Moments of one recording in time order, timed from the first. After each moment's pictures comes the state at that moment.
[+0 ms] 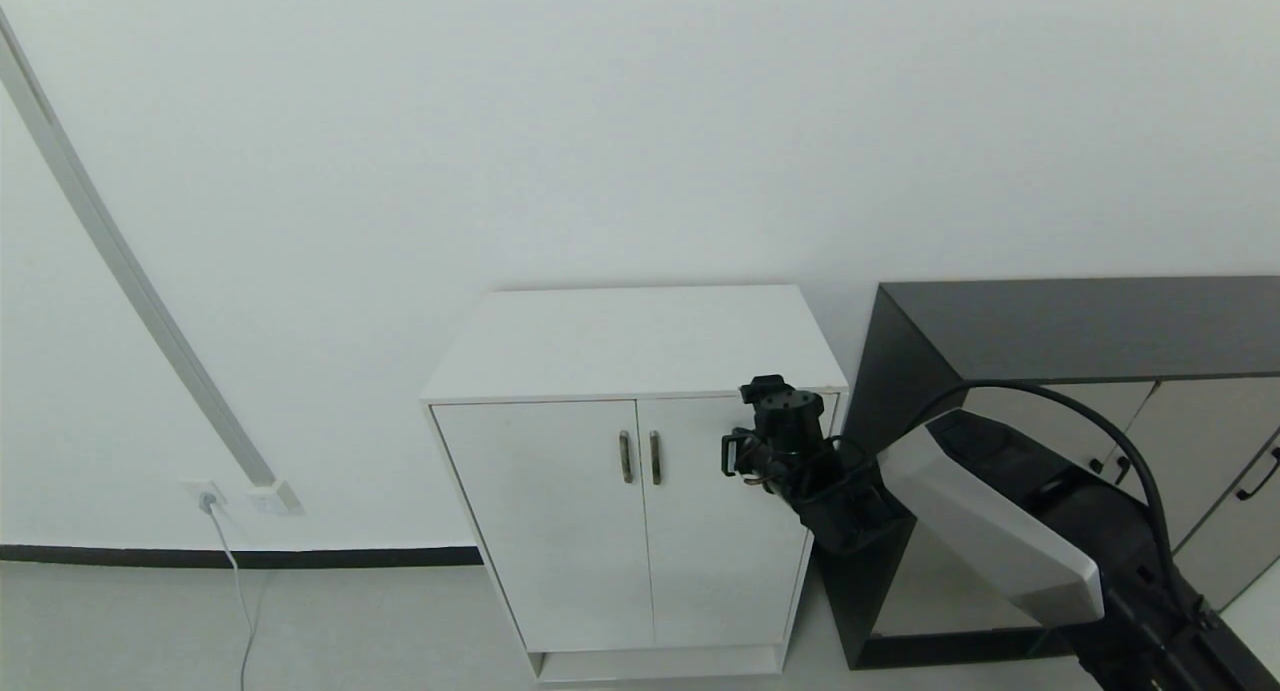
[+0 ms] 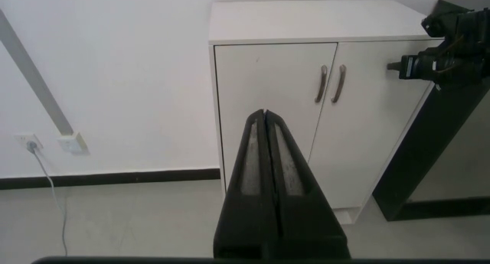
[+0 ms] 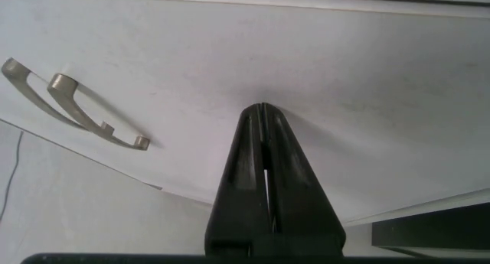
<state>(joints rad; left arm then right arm) 0.00 0.00 0.00 0.00 0.02 0.01 0.53 2.68 -1.67 -0.73 -0.21 0.19</state>
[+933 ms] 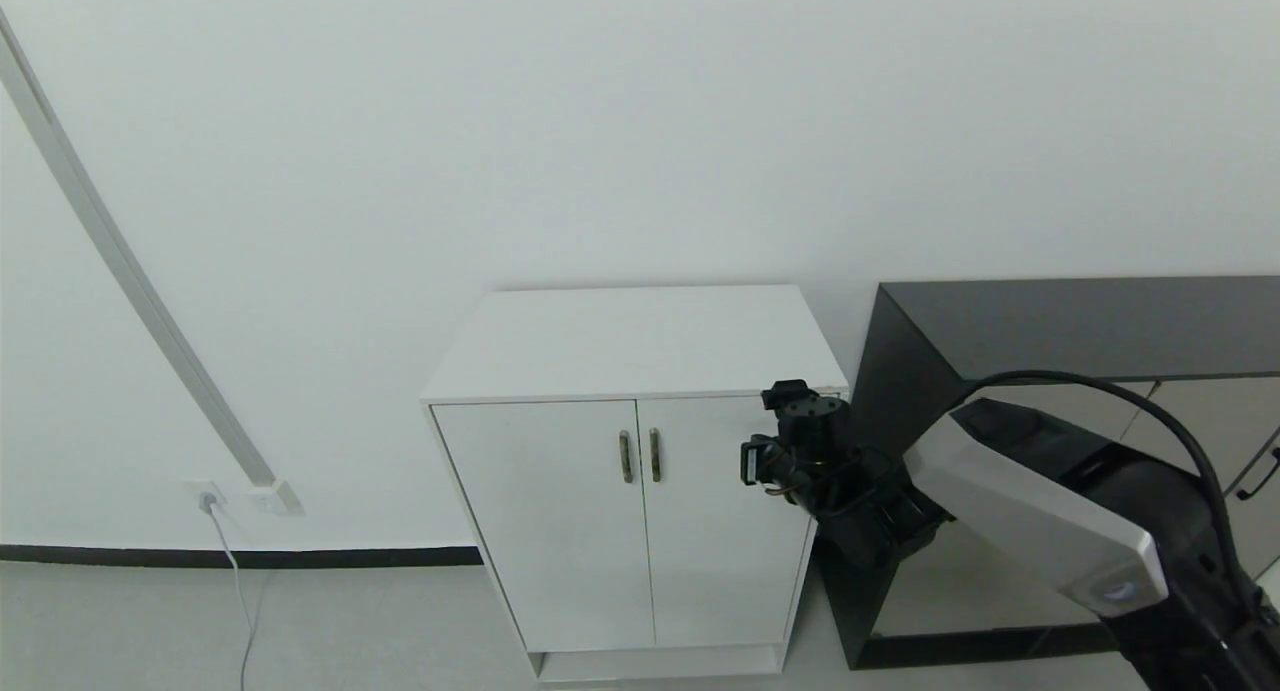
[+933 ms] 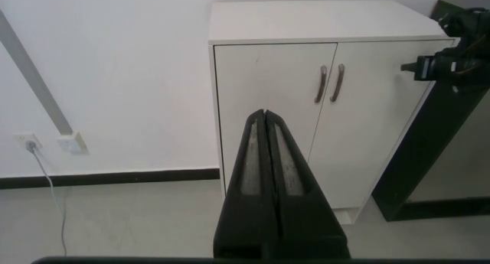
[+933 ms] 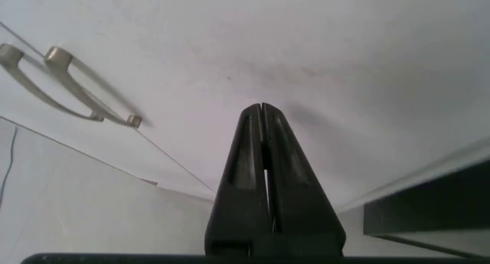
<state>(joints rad) 0.00 0.00 0.00 0.00 0.02 0.00 0.53 2.56 -1.41 -0.86 -0.22 0.19</state>
